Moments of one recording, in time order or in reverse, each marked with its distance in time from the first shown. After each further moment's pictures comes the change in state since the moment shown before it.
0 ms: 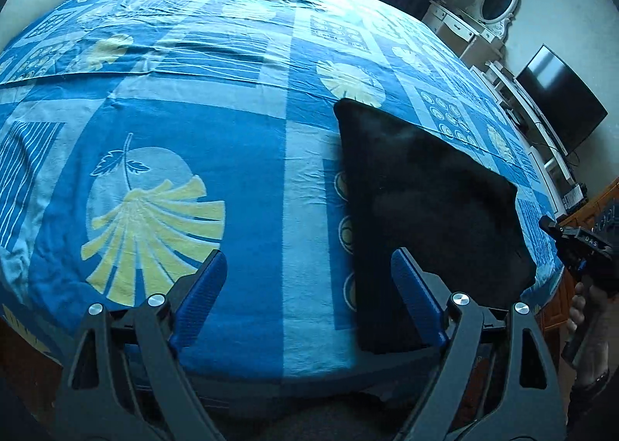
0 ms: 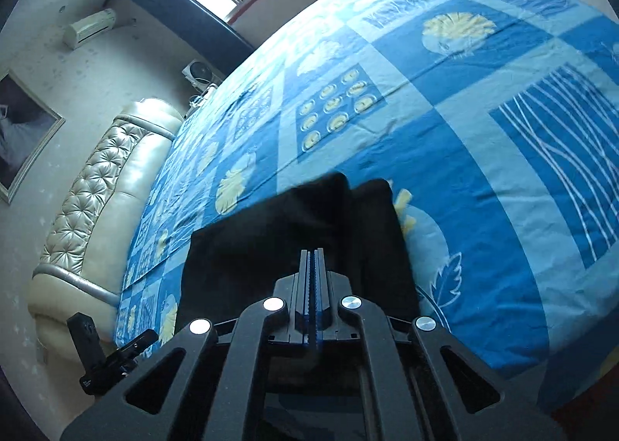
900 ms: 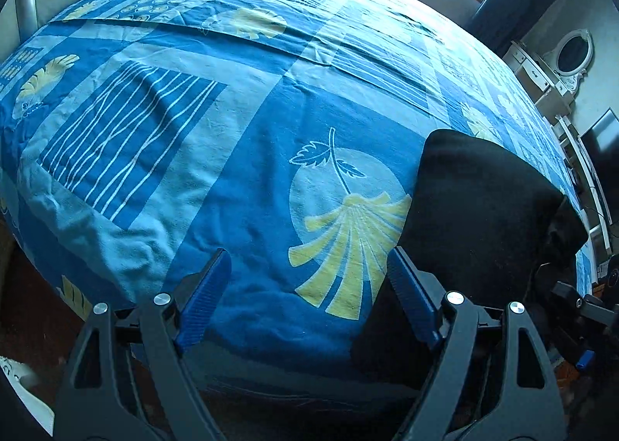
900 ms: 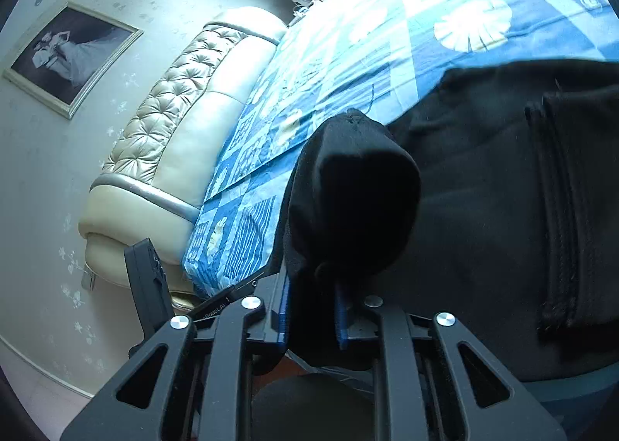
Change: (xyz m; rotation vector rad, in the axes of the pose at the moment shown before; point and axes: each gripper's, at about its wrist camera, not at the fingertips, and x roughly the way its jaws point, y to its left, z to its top) left arm -0.039 0.146 -0.005 -0.234 -0.044 0.198; right arm 0.147 0.261 -0.142 -0.186 0.258 0.332
